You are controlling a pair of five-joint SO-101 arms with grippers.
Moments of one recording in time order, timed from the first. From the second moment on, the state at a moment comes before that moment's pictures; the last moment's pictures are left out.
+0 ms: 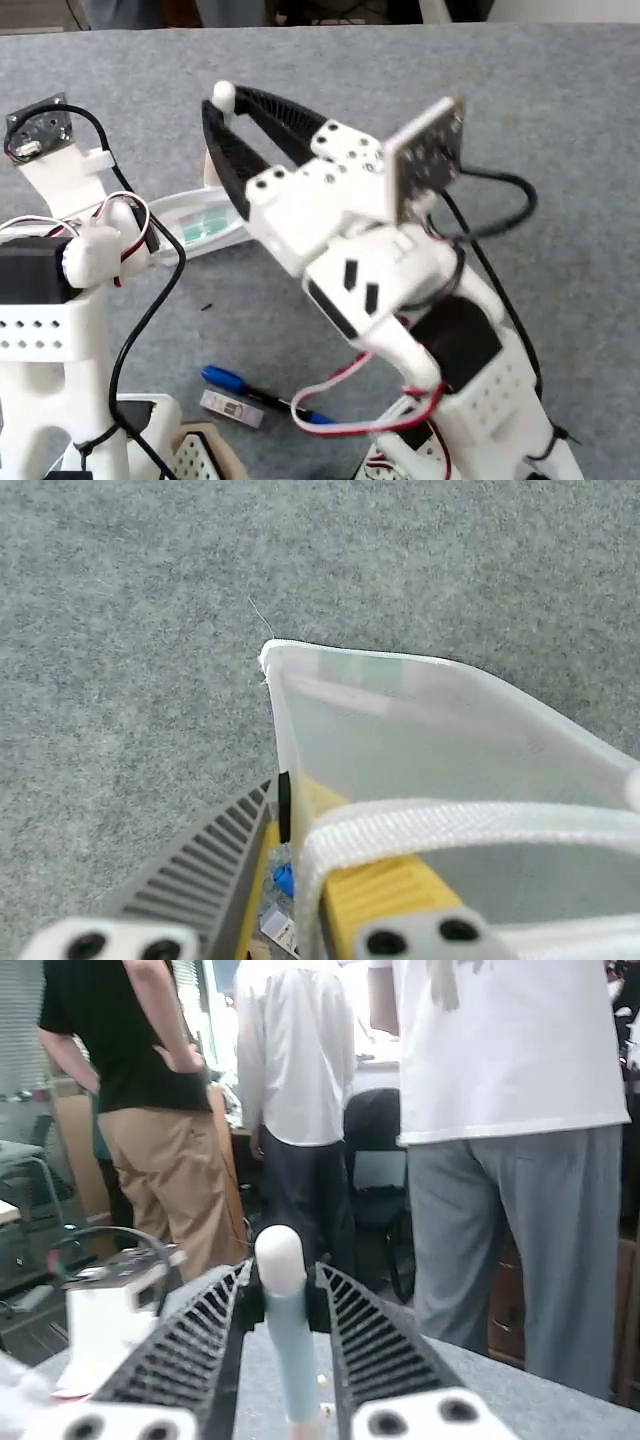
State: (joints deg) left arm -6.1 -40.7 7.3 100.8 21.0; right arm -41.1 -48.9 16.6 35.3 -6.5
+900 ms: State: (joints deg) left arm -6.1 -40.7 7.3 100.8 21.0; right arm -42.0 -52.8 19.9 41.5 -5.8
